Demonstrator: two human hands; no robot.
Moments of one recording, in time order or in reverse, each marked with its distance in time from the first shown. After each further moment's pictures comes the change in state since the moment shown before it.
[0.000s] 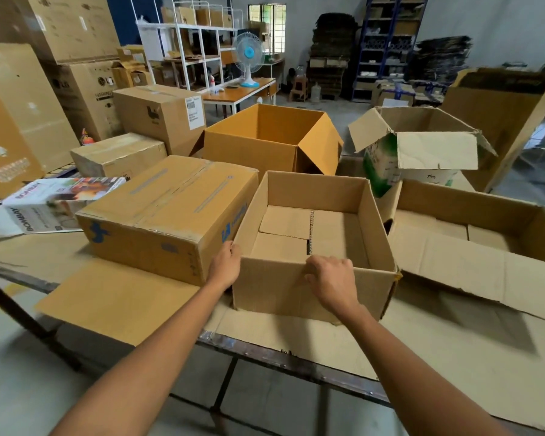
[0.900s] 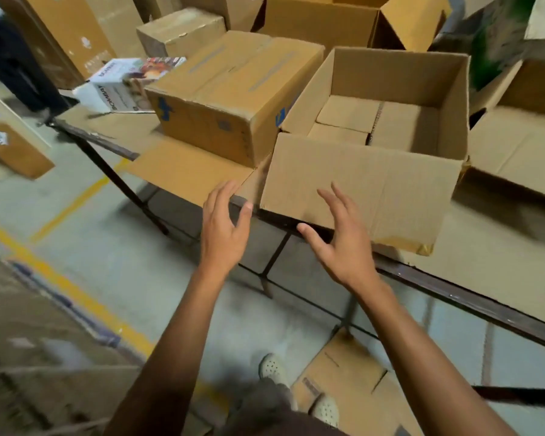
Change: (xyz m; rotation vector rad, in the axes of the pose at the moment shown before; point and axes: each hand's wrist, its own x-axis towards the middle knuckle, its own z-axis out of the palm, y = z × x) left_hand -0.256 -0.031 -0.050 0.081 0.390 0.232; right_hand -0.163 -0.065 -0.022 0.631 -0.104 -0.094
